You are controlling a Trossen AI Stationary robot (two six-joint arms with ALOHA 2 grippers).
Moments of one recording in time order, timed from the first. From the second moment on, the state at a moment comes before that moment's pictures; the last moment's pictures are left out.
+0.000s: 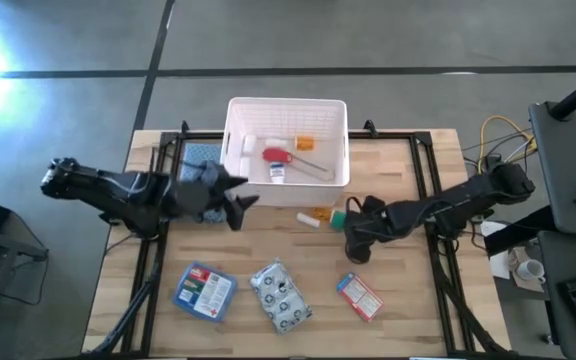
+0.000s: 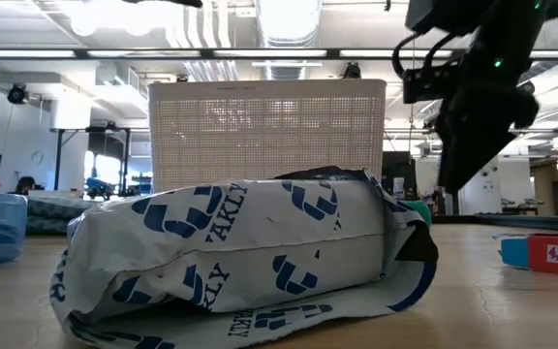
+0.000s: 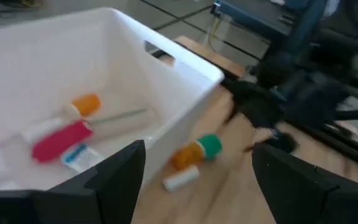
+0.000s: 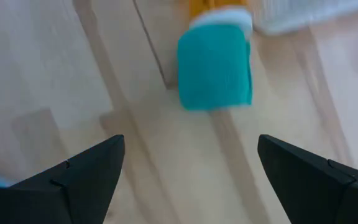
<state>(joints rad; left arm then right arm) -0.24 1.11 1.21 -0.59 -0.63 -0.63 0.23 1.44 0.83 -0.71 0.31 0.55</state>
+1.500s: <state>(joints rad) -0.35 1.11 0.98 -0.59 -0.73 -1.01 0.03 1.44 0.48 -0.03 0.23 0.40</state>
